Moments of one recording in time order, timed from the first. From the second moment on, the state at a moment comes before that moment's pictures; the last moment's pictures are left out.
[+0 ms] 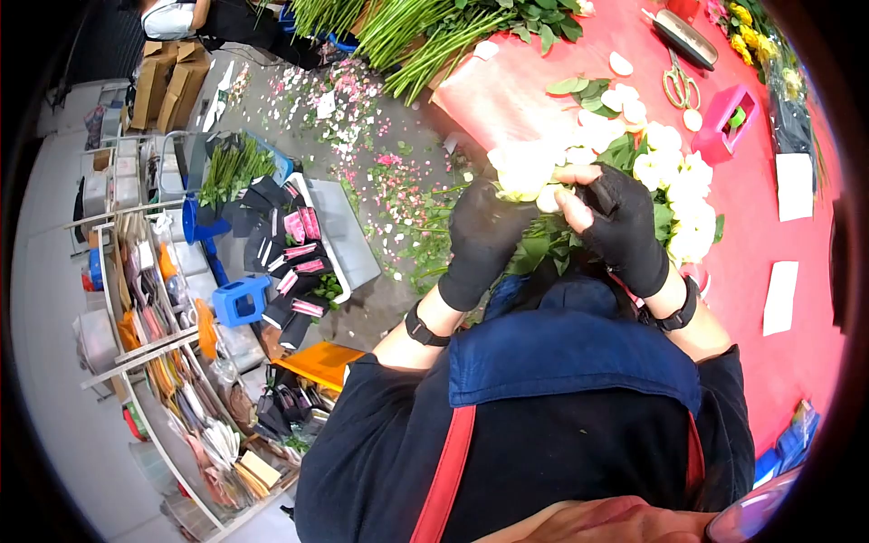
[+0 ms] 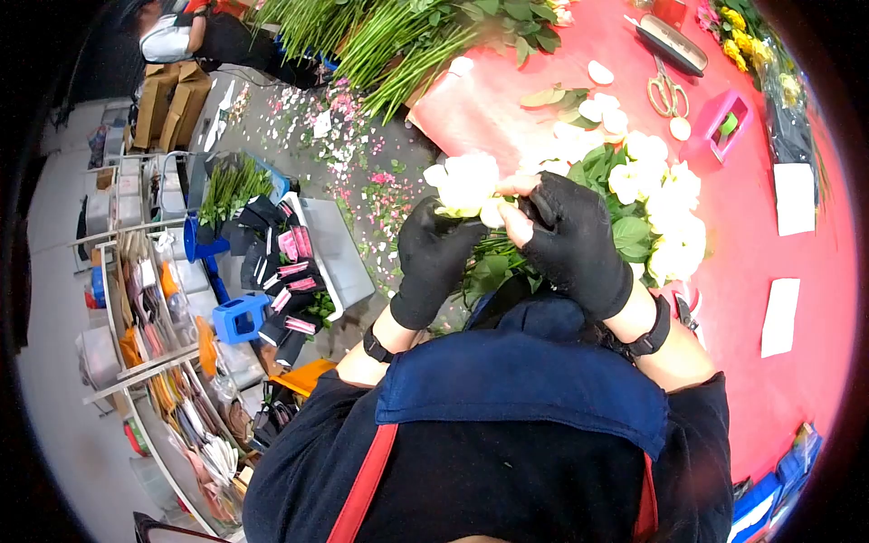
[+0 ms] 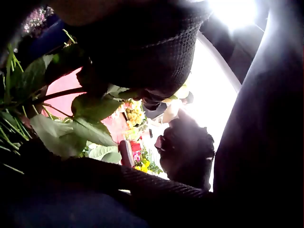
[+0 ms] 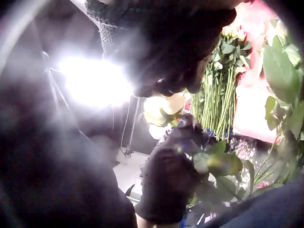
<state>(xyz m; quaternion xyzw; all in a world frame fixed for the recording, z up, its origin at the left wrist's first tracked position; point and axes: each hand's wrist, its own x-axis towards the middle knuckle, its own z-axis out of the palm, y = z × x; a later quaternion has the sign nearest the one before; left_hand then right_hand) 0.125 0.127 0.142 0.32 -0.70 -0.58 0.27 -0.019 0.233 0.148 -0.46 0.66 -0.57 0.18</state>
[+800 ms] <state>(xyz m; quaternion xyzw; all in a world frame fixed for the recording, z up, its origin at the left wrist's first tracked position) 0.127 0.118 0.139 0.40 -0.59 -0.66 0.21 -0.024 0.237 0.142 -0.31 0.68 -0.61 0.27</state>
